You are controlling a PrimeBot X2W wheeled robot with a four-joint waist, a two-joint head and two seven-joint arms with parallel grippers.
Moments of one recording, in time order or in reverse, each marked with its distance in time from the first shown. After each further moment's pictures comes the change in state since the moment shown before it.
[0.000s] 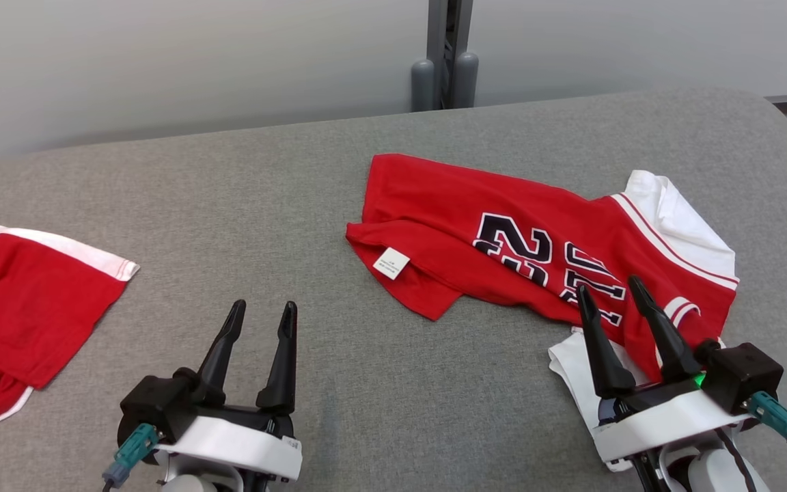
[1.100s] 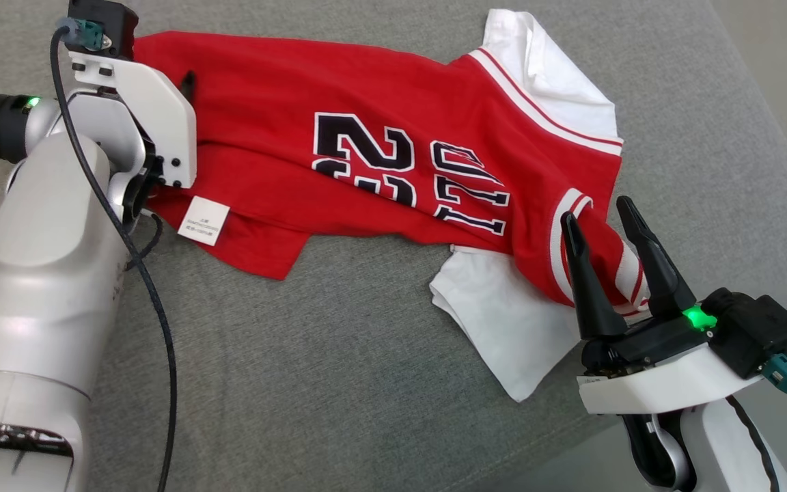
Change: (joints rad) left arm -0.963 0.134 -0.071 0.751 0.151 0.002 0.550; right arm -0.112 0.001 0.055 -0.121 0.026 0.000 -0.041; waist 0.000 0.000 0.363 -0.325
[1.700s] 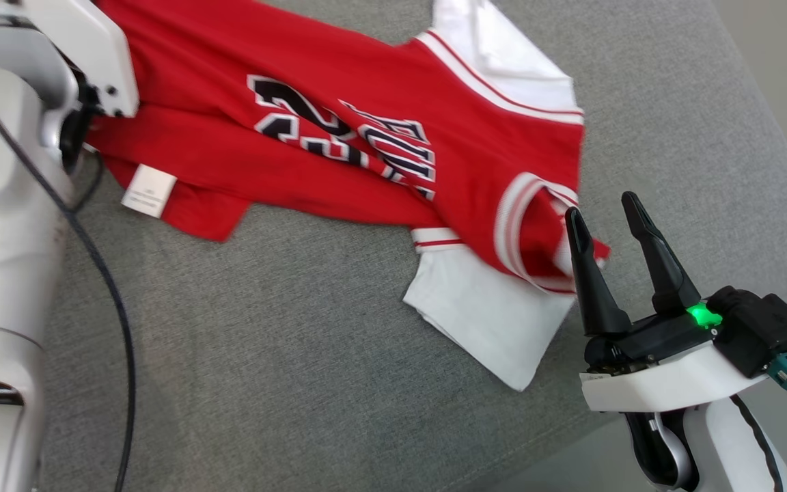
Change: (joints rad) left arm -0.164 0.038 0.025 0.148 -0.026 0.019 -0.151; right arm -0.002 0.000 -0.003 -0.014 0.003 0.000 0.000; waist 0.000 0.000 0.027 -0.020
